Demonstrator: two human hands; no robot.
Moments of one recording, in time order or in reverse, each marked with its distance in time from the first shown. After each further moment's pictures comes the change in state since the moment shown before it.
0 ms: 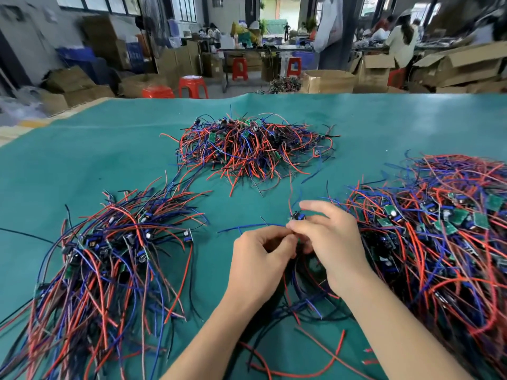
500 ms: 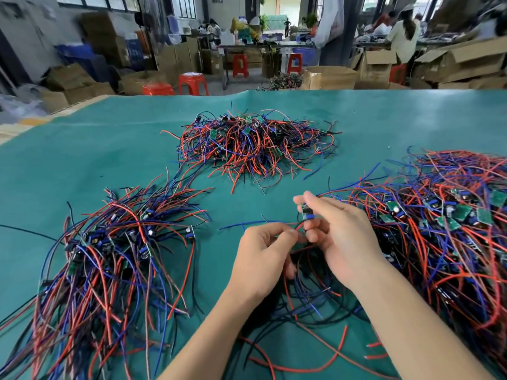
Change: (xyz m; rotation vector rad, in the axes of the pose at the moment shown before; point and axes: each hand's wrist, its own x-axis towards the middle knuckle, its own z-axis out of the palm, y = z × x) left_hand 0.003 -0.004 0.000 -0.178 -0.106 -0.118; right_hand 0.000 -0.013 -0.007 0.420 -0.105 0.104
